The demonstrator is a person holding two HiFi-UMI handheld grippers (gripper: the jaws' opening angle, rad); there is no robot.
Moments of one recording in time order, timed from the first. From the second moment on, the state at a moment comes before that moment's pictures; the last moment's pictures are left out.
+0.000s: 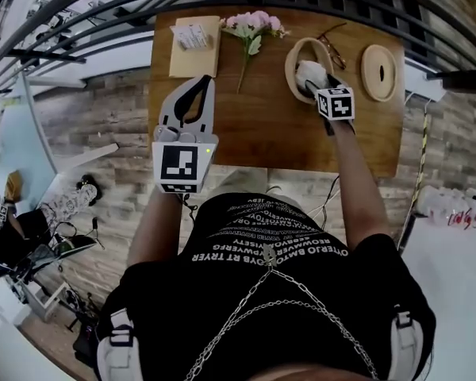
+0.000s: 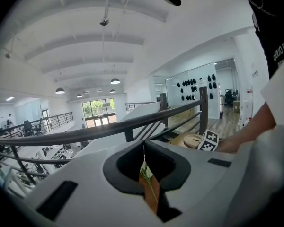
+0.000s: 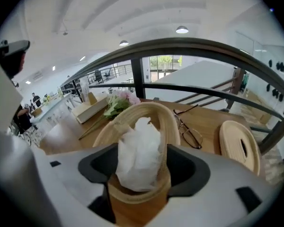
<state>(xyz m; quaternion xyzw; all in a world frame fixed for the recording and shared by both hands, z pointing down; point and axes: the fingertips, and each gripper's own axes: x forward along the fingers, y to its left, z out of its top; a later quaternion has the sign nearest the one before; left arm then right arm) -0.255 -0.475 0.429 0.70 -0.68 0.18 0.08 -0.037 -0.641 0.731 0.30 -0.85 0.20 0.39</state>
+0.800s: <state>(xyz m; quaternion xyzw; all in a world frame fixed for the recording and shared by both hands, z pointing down) -0.172 -0.405 0.375 0.73 -0.67 0.13 0.02 0.084 -0.533 0.451 0.40 -0.90 0.01 0.16</state>
